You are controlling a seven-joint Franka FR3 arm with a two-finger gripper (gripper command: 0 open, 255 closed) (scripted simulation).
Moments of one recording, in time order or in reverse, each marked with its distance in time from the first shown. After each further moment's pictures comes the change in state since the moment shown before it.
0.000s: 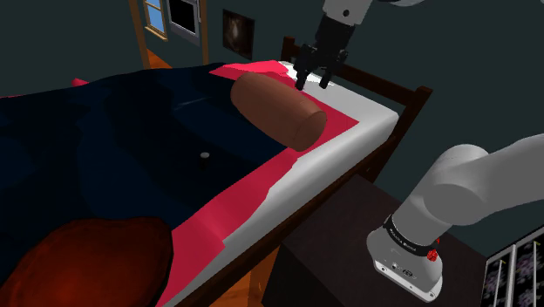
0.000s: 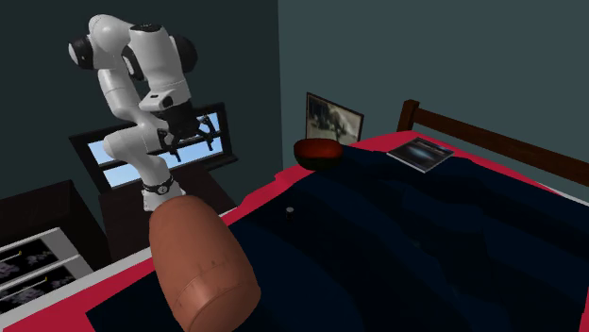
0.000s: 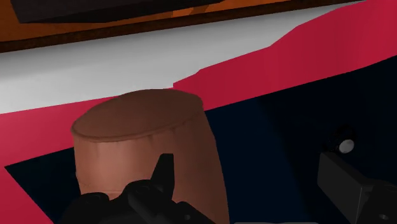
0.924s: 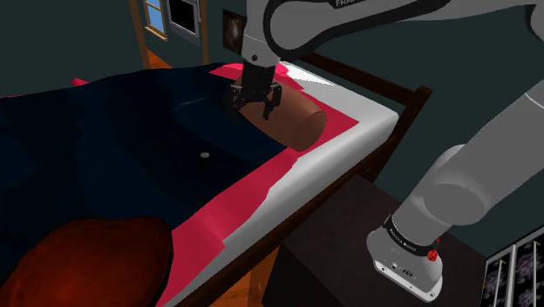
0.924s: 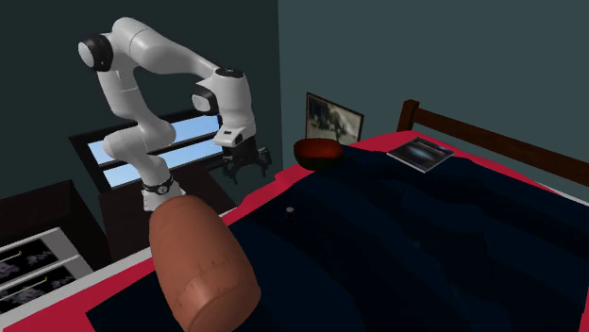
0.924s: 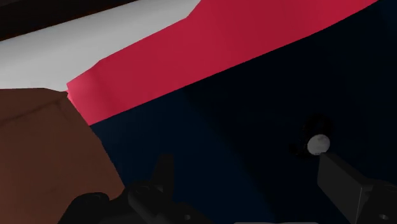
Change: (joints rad) arm 0.002 0.459 0.249 0.171 -0.061 0.226 0.389
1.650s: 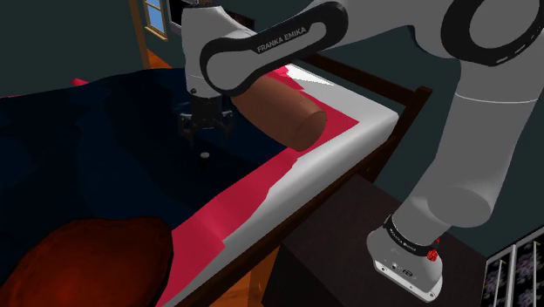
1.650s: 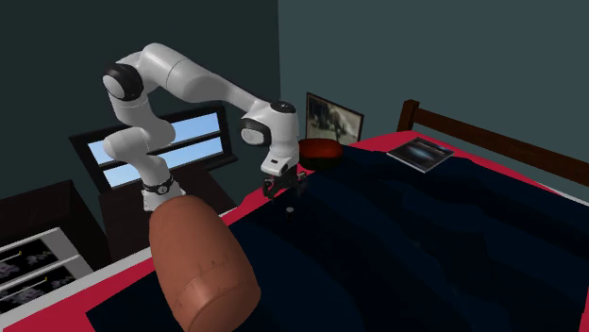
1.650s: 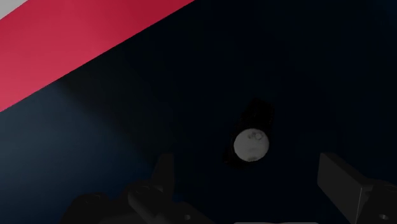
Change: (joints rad) arm 0.090 0.474 0.051 0.330 -0.221 0.039 0.332
